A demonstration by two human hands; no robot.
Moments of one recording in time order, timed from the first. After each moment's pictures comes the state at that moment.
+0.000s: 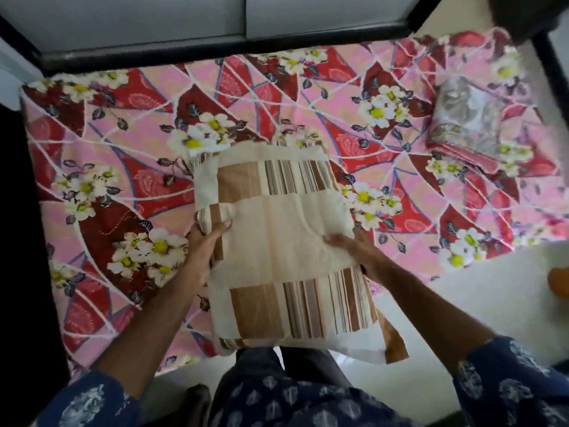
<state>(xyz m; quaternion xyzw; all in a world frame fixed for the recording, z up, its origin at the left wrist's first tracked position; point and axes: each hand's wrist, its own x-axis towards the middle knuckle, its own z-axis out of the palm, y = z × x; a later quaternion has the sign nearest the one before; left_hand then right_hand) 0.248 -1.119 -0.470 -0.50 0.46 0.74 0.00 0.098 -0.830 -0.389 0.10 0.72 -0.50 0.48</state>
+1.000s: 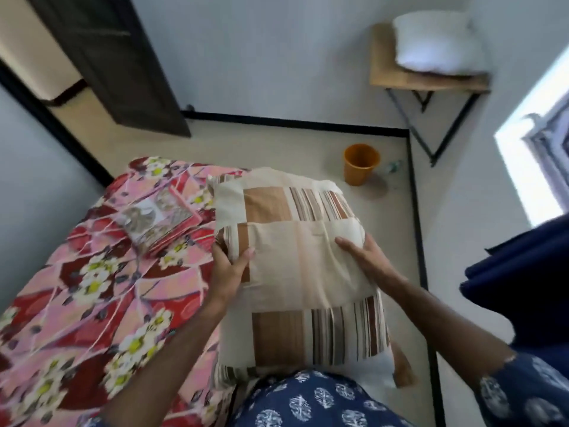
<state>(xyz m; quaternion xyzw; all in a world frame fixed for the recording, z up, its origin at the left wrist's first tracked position) 0.074 -0.429 -0.250 0.07 0.78 0.59 0.17 0.225 -0.165 -0.250 0.31 0.66 -0.68 -0.07</state>
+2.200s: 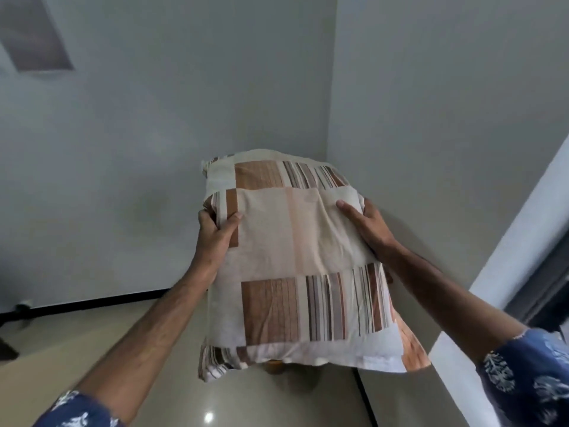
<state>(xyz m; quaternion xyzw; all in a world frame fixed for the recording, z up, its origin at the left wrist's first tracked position) -0.350 0.428 -0.052 0.32 0.66 0.66 0.16 -0.105 0.613 -0.042 0.32 0.67 -0.54 -0.38</state>
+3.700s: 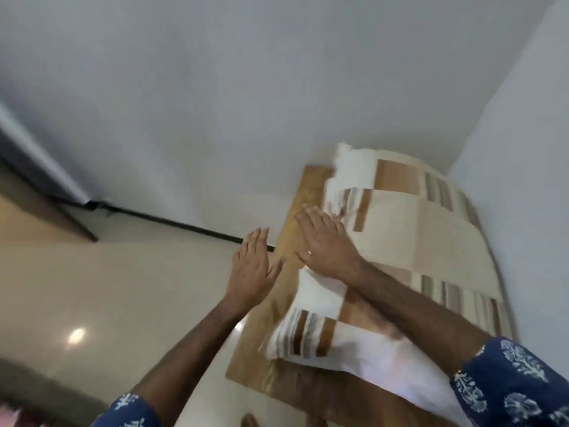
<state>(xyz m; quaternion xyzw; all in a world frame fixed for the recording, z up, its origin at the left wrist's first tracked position) -0.515 0.666 -0.216 0.32 0.92 0.22 0.01 -0.449 0.847 -0.153 0.07 0.99 -0.08 0.00</state>
